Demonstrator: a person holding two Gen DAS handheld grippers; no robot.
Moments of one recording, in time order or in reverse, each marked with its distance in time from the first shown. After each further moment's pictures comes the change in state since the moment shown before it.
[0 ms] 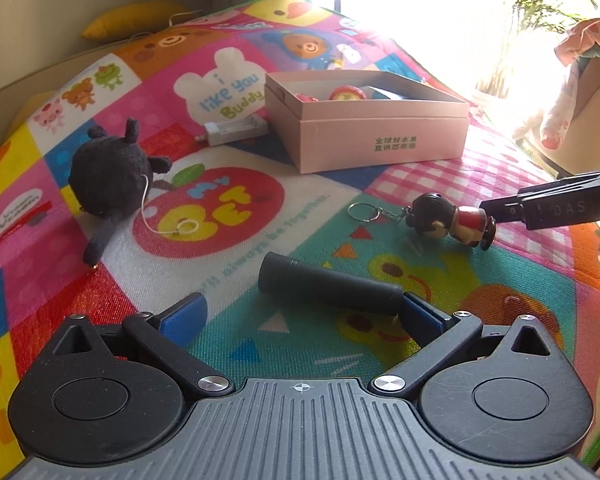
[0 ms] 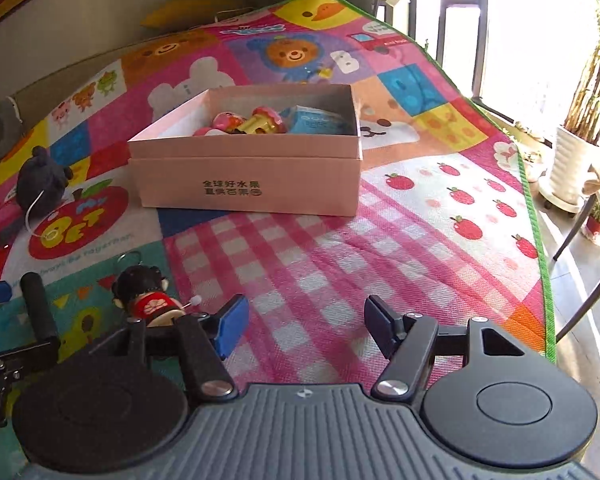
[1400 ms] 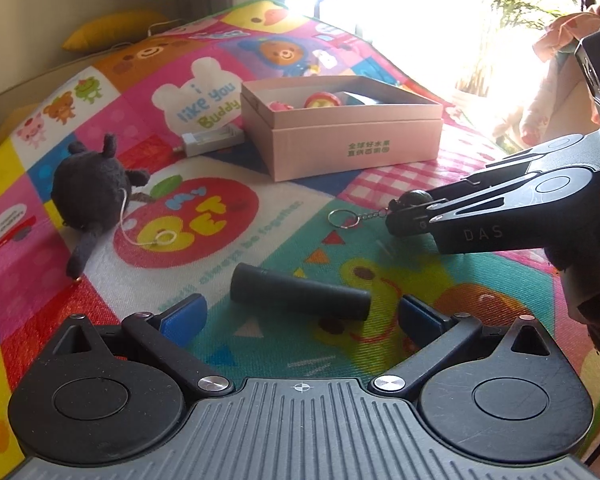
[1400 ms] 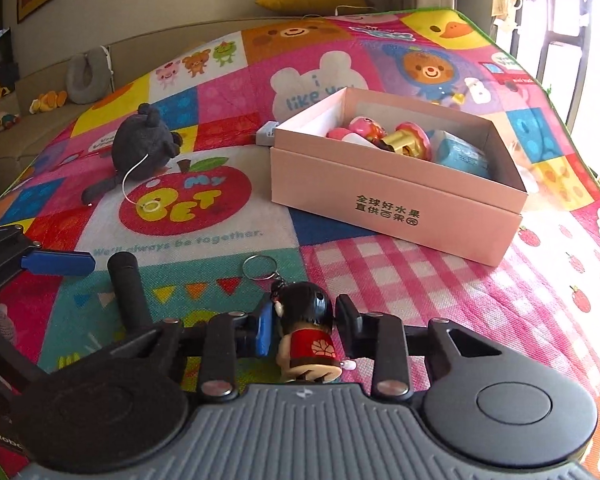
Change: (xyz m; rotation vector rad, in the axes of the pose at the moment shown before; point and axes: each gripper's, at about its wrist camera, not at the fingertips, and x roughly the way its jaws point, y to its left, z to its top) left arm -0.005 -0.010 0.003 0.054 -0.015 -0.057; right arm 0.011 0.064 0.014 -0.213 0.005 0.169
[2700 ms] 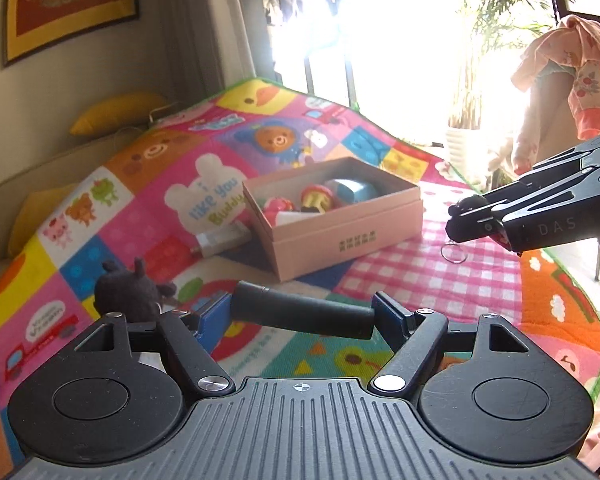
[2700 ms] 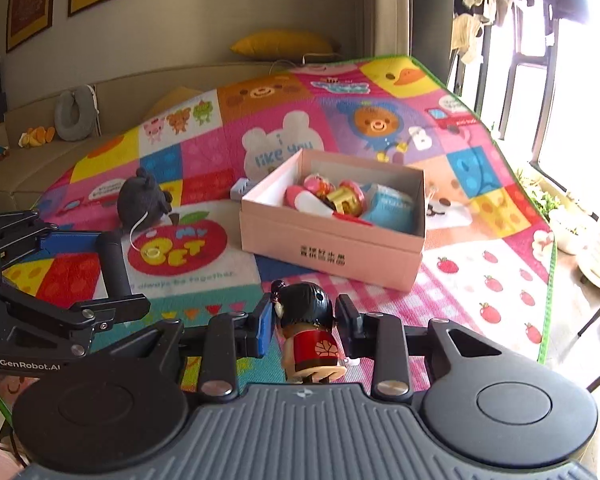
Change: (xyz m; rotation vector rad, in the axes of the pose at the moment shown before) left arm -0.061 -0.023 0.045 0.102 -0.182 0.072; right arm -0.098 -0.022 0.014 0.028 -0.112 -0.058
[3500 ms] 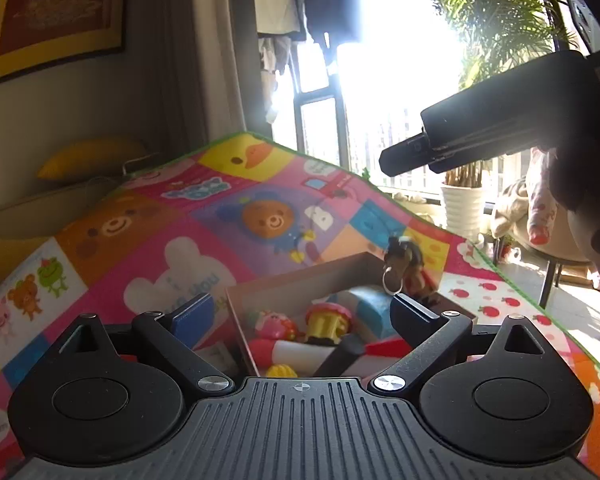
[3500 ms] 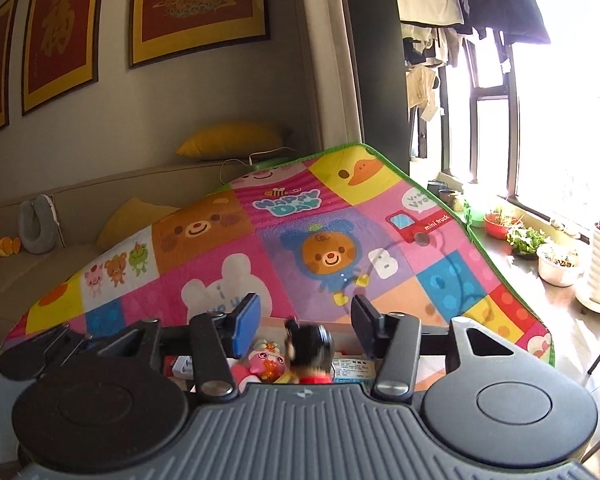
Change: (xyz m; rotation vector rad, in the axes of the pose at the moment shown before) left arm 0.121 0.027 0.071 -0.030 -0.144 -0.051; right arm 0.073 -0.072 0.144 0.159 -0.205 -0.053
